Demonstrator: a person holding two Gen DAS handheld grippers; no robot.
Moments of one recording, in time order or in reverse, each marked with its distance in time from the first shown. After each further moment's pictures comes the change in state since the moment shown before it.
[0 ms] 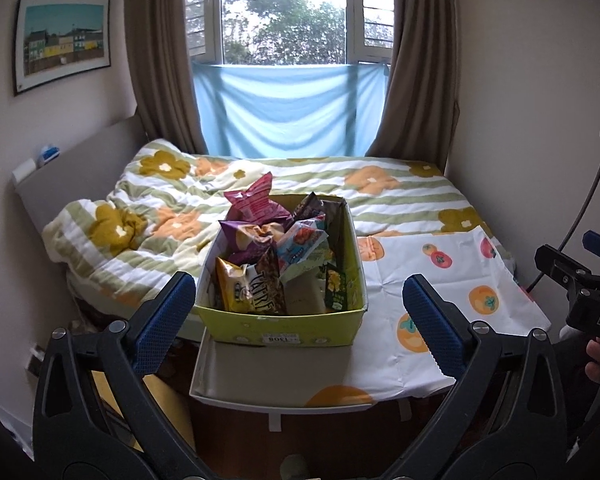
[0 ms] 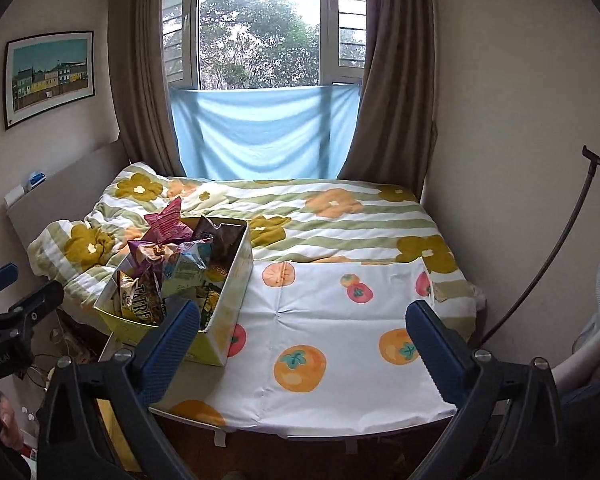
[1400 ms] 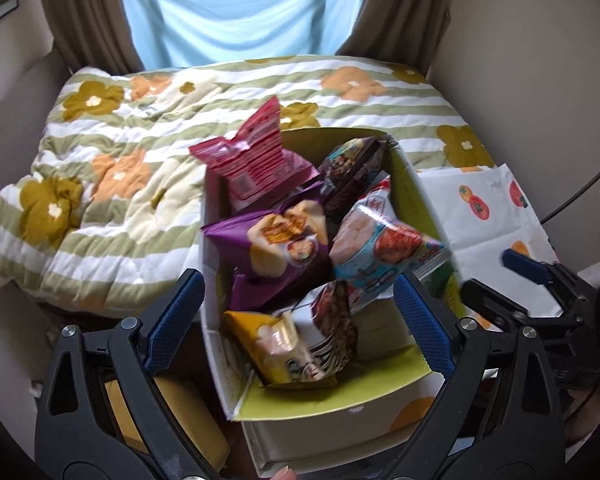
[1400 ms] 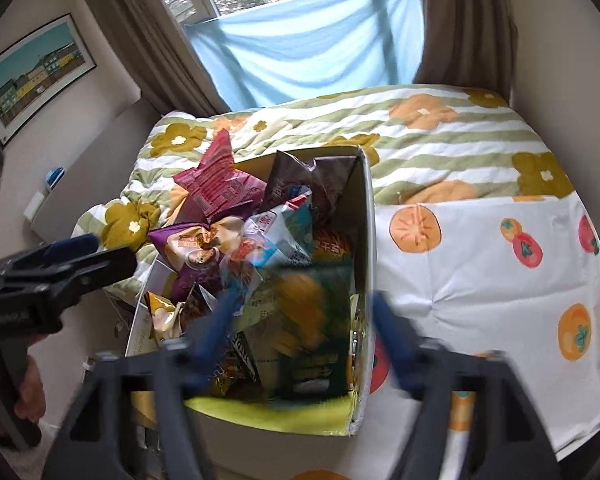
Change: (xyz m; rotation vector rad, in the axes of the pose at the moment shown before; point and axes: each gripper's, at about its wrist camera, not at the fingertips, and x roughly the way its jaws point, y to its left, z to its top) left arm 0.254 0.112 0.064 0.091 0.428 -0.206; right arm 0.228 0.116 0.021 0.150 0.324 0.263
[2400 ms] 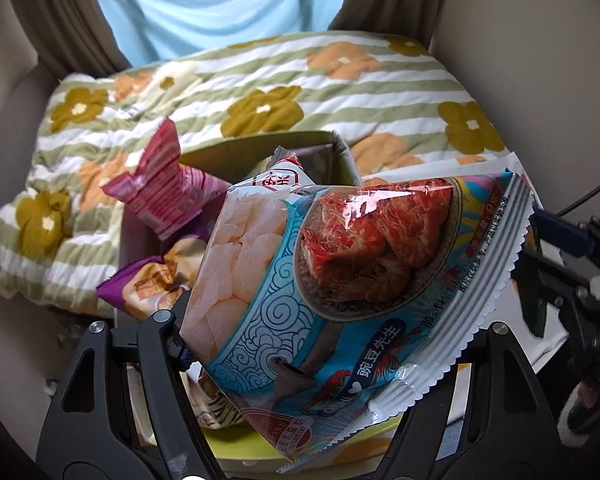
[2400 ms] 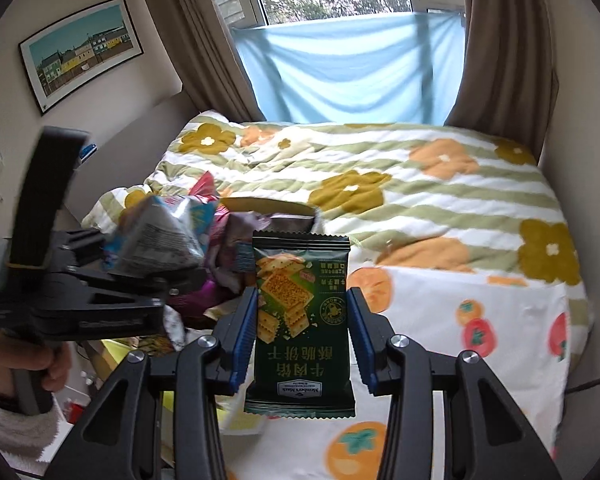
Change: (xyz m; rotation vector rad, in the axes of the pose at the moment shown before) left arm 0.072 -0.109 0.058 0.040 0.108 0.038; right arm -0.027 -0.080 0.059 -0.205 -0.024 0.107
